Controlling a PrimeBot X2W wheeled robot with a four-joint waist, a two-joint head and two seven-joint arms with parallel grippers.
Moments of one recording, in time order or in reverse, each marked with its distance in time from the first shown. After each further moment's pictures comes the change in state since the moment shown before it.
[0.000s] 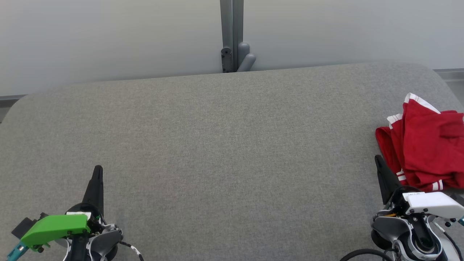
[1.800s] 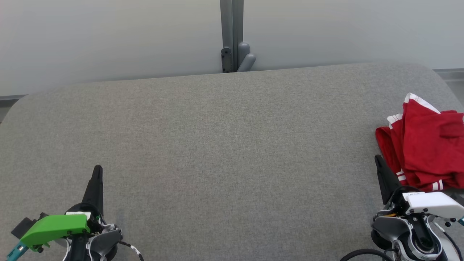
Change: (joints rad) left arm -0.001 -0.005 0.008 0.000 0.004 0.000 0.006; right arm 0.000 0.000 0.000 0.000 0.000 0.000 0.000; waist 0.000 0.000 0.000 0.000
